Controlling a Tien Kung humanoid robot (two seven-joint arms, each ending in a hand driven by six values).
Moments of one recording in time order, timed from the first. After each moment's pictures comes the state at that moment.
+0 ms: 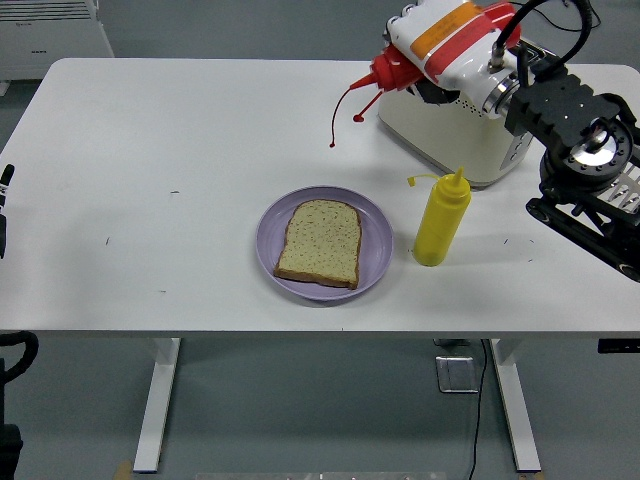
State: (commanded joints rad) left arm -0.06 0.01 -1.88 -1.44 0.63 0.07 -0.02; right arm 1.08 -0.41 0.55 1.33 -2.27 -0.17 -0.22
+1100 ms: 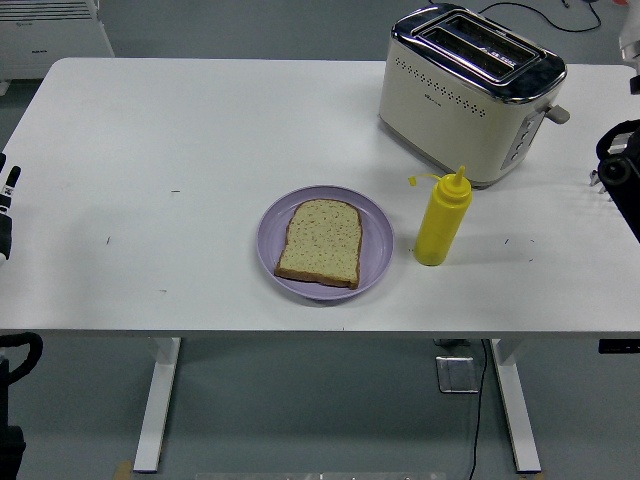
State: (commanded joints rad) left arm -0.06 0.01 -1.86 -1.44 0.63 0.08 -0.02; right arm 0.68 -0.30 1.29 1.41 -1.80 -0.53 -0.01
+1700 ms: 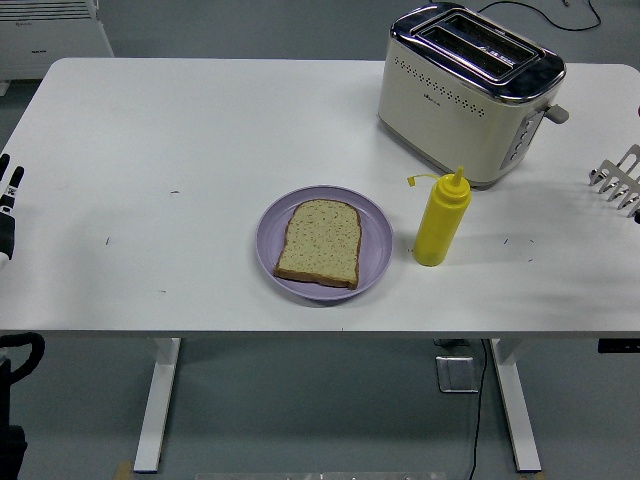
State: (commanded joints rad) left arm -0.06 0.01 -1.86 -1.44 0.63 0.08 -0.02; right arm 0.41 -0.28 1.46 1.40 -1.04 -0.52 0.14
